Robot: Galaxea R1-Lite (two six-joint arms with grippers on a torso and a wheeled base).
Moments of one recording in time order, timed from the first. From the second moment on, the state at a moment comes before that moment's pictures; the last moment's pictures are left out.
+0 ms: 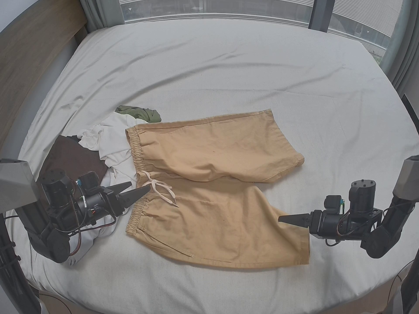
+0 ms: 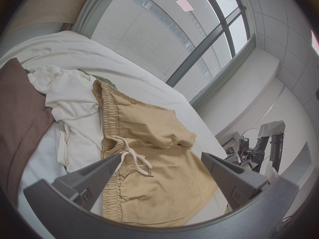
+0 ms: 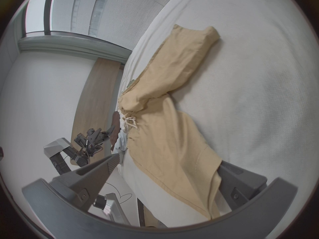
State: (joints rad) left arm -0.09 2.06 -0.40 -1.53 -0.65 -0.35; right arm 0.25 2.02 -0.36 -1.19 0.63 0.62
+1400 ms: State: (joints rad) left arm -0.10 2.07 -0.39 -1.54 -0.64 -0.34; right arm 0.57 2.24 -0.28 -1.54 0.63 0.62
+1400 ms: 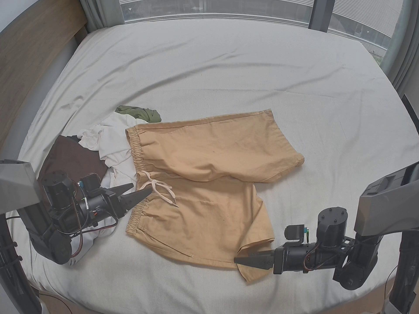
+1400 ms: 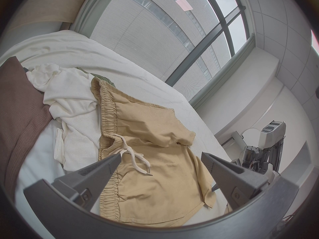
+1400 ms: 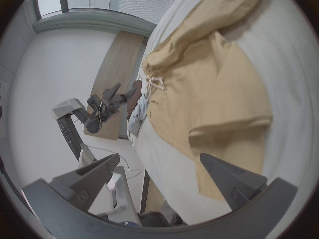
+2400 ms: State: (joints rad) left arm -0.11 2.09 -0.39 -1.54 -0.64 -0.34; right arm 0.44 2.15 -0.23 -1.53 0.65 0.52
